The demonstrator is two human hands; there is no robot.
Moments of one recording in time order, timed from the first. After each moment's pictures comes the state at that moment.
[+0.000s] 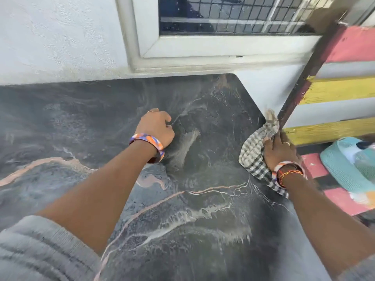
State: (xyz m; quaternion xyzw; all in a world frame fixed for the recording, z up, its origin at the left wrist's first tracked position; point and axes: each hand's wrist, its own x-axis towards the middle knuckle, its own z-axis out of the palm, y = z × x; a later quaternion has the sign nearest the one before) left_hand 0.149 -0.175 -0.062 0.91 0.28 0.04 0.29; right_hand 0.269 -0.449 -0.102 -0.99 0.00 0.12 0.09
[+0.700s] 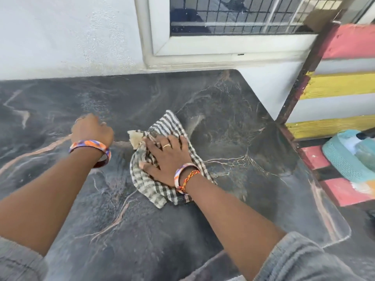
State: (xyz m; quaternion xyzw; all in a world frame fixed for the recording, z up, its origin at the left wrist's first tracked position) left_hand 0.011 -0.121 -0.054 0.83 0.50 0.11 0.20; right_hand 0.078 -0.290 -0.102 -0.87 -0.49 0.08 0.03
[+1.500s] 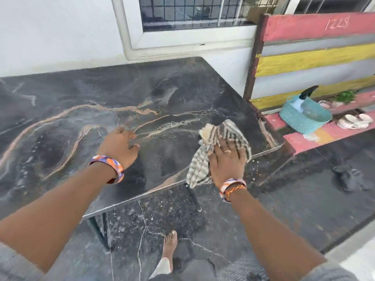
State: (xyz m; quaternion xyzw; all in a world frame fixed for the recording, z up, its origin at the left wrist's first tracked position) left_hand -0.122 -0.267 -0.060 0.95 0.25 0.03 0.19; right_hand -0.041 -0.508 -0.121 -0.98 -0.16 -0.03 0.11
